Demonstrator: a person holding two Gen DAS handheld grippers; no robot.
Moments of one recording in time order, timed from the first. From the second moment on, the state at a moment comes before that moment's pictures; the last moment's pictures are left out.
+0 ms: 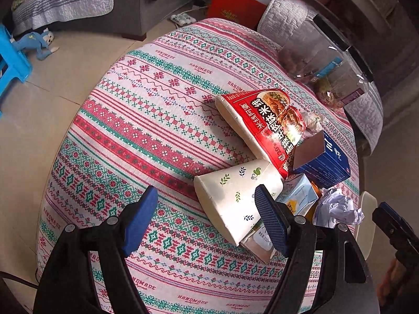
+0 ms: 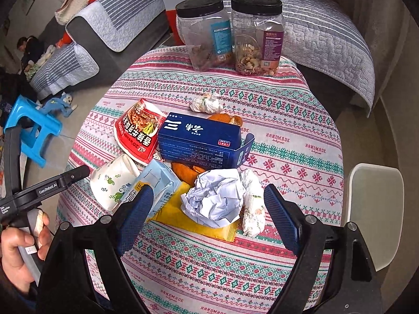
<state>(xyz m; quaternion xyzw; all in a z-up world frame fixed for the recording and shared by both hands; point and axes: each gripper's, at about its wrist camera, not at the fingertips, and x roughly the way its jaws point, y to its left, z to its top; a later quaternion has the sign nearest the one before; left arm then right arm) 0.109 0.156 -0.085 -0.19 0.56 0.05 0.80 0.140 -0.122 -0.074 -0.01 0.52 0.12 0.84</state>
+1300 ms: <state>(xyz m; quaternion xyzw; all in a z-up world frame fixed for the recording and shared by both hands) 0.112 0.137 -0.065 -0.26 0.51 -0.02 0.82 0.144 -0.121 -0.086 0.01 0.55 0.12 0.83</state>
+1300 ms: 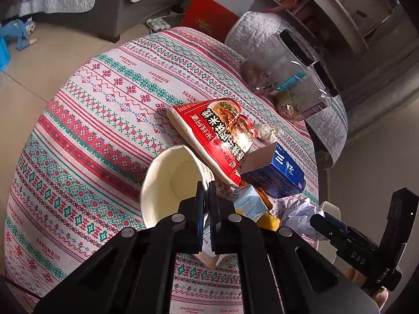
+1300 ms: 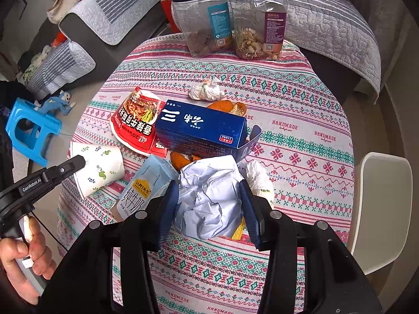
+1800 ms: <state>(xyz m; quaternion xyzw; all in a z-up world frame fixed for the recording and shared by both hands) 0.092 0.105 -0.006 -0.19 0.46 -0.01 0.87 0.114 -0.152 -0.034 0.05 0.50 0.14 0.85</state>
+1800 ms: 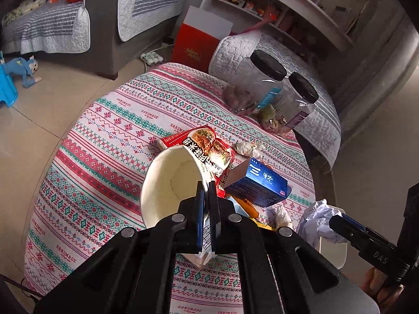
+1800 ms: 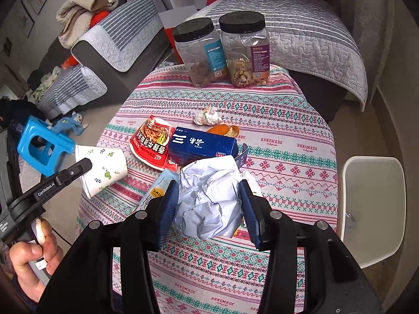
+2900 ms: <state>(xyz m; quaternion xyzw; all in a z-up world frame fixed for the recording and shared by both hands) 0.089 -0.070 0.045 -0.14 0.41 -0.14 0.89 0.071 -0.292 0.013 0.10 0.42 0.04 0.90</state>
